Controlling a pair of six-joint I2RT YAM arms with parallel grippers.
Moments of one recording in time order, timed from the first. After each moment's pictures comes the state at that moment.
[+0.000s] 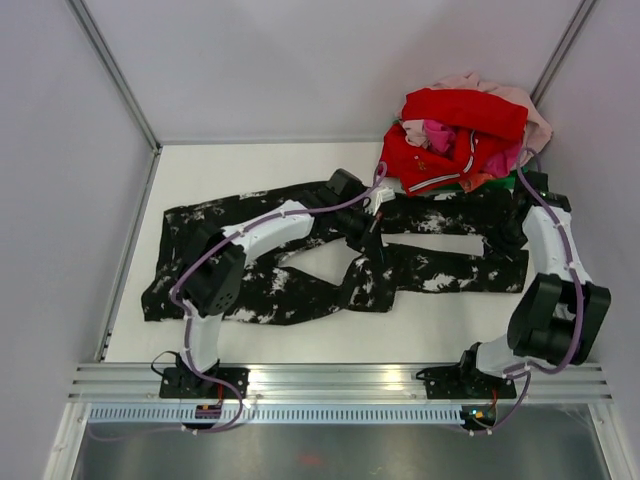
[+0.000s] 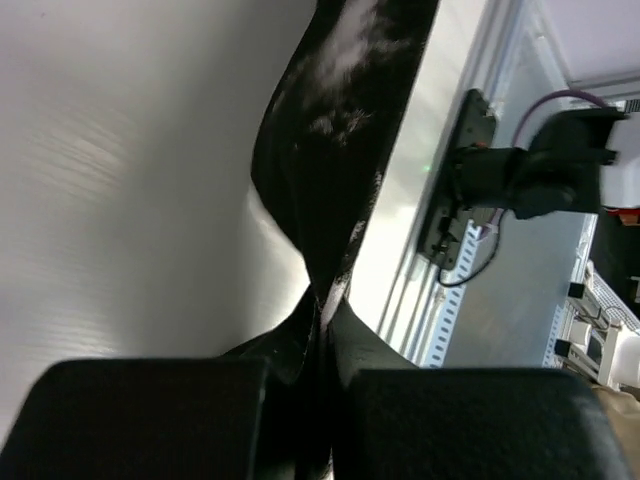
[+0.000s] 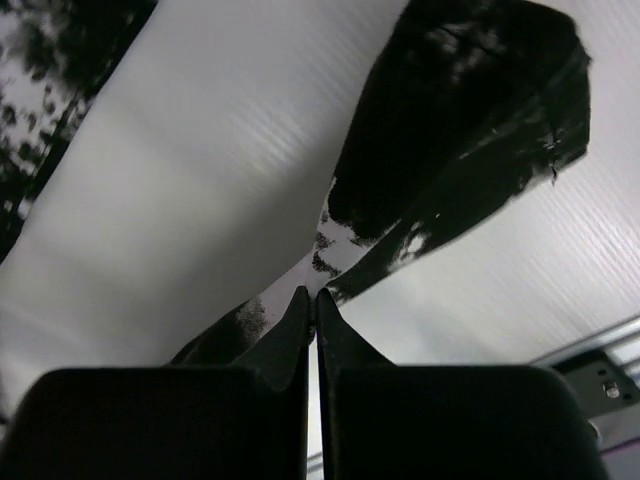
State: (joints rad) left arm -0.76 1.94 1.54 -0.41 0.75 -0.25; right arm -0.29 1.42 1.19 -1.04 0.05 0.56
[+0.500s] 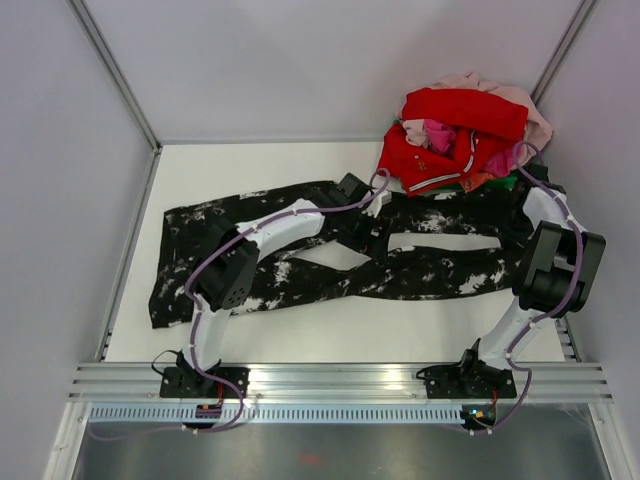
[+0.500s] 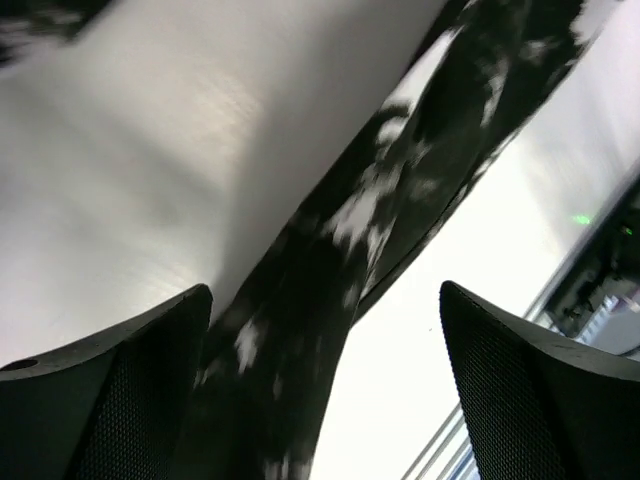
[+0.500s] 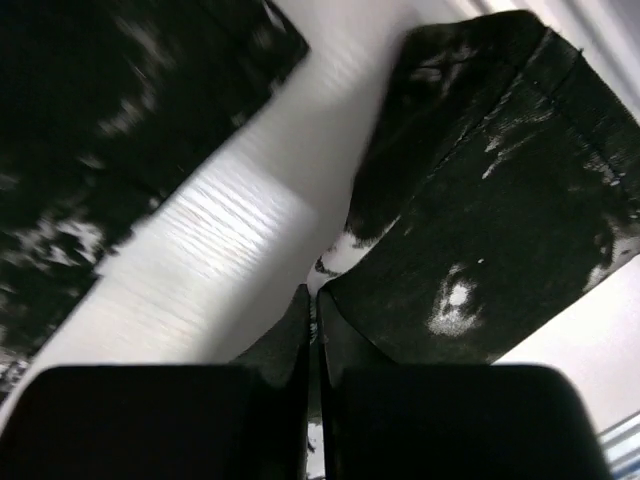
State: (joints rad) left arm -0.78 2.11 1.65 -0.51 0.46 -0.25; right arm -0.35 1.82 1.30 -0.79 0.25 0.50
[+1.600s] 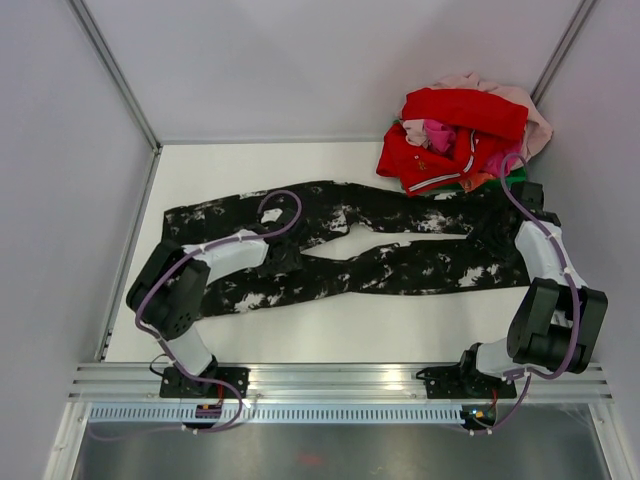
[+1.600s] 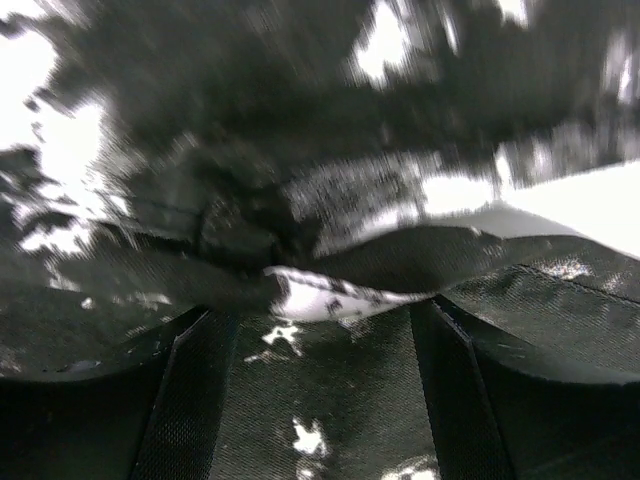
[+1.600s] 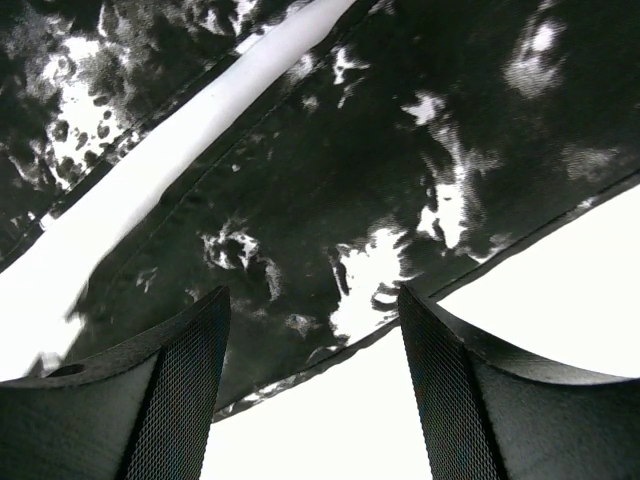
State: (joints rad) left arm -0.62 1.70 0.99 -0.52 -0.34 -0.79; right arm -0.28 1.44 1.01 -0.69 -0.01 0.44
